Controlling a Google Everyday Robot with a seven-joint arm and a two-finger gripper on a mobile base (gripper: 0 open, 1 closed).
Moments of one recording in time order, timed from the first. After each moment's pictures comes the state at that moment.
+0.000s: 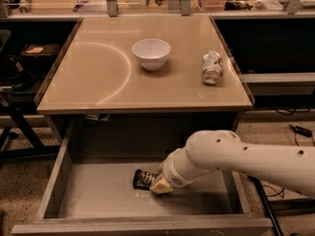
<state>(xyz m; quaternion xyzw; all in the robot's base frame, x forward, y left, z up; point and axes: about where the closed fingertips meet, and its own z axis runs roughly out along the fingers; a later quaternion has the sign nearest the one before) 0.438 -0.008 0.596 -0.57 0.78 0.16 0.20</state>
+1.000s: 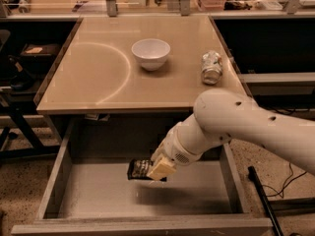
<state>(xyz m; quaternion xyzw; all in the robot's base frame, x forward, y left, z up) 0.437 -0.005 0.705 -0.59 0.76 0.18 0.21</state>
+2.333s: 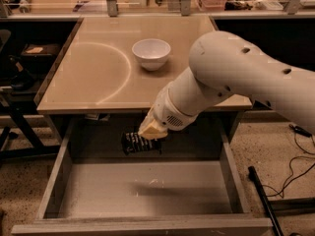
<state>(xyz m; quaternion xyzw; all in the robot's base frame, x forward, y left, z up) 0.465 0.022 0.813 -0.62 0.73 0.17 0.24</state>
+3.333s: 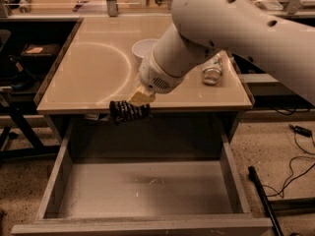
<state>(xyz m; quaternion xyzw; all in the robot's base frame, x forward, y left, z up) 0.513 0.045 0.876 -0.64 0.70 0.13 0.27</state>
